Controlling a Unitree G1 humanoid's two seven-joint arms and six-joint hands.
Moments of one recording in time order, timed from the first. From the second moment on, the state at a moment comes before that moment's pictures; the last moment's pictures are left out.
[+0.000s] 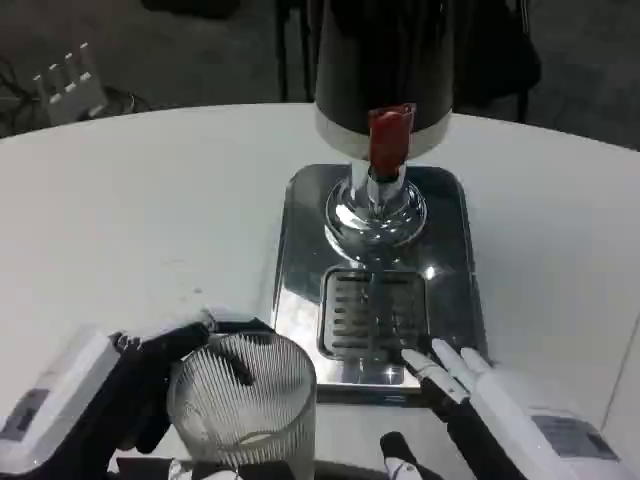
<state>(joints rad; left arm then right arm) 0.24 0.45 0.19 -0.32 0.29 -0.57 -0.14 0.31 -0.08 0.30 -0.88 -1.19 0.18 0.54</state>
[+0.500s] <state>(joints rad) 0.23 0.45 0.20 -0.31 0.29 -0.57 -0.14 0.31 -0.07 0.29 -0.88 -1.19 0.18 0.54</state>
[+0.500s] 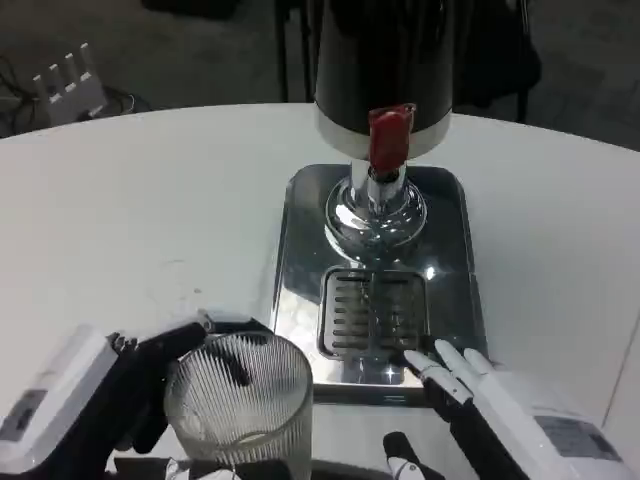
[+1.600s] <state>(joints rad) -0.35 0.47 0.09 0.26 0.52 -0.48 0.04 0.38 -0.05 0.19 -0.98 -1.15 0.17 0.55</state>
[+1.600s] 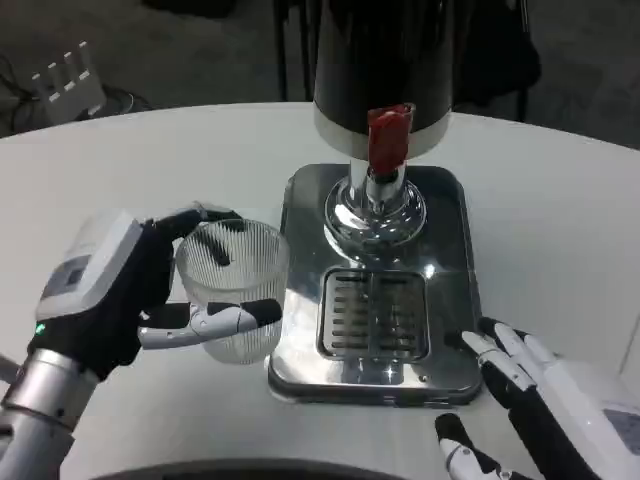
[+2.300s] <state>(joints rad) -0.69 0.45 -0.17 0.60 0.63 -0.48 0.14 0.42 -0.06 0.15 -1.03 -1.10 0.16 0.57</state>
